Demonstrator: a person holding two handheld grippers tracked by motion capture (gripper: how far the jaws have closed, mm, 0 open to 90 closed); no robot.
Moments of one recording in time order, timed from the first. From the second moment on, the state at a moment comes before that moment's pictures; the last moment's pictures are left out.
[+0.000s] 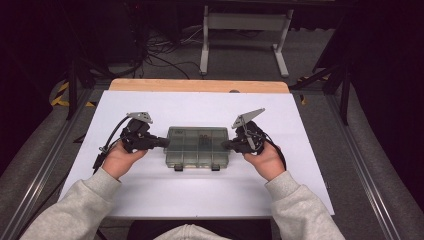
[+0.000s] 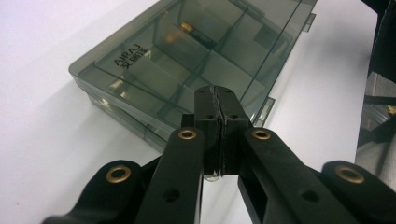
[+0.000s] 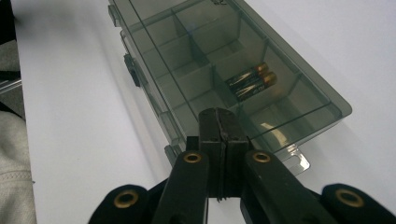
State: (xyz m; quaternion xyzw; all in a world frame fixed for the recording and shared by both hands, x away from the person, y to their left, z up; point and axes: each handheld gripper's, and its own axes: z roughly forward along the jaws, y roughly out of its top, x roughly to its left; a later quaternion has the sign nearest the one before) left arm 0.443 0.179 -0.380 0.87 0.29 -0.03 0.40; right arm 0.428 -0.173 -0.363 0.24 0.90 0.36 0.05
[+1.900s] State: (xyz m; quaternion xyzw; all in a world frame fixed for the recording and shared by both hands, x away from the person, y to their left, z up) left arm 0.441 0.158 -0.408 0.89 0.27 -0.01 0.36; right arm 0.423 -0.161 -0.394 0.27 0.91 0.32 0.07
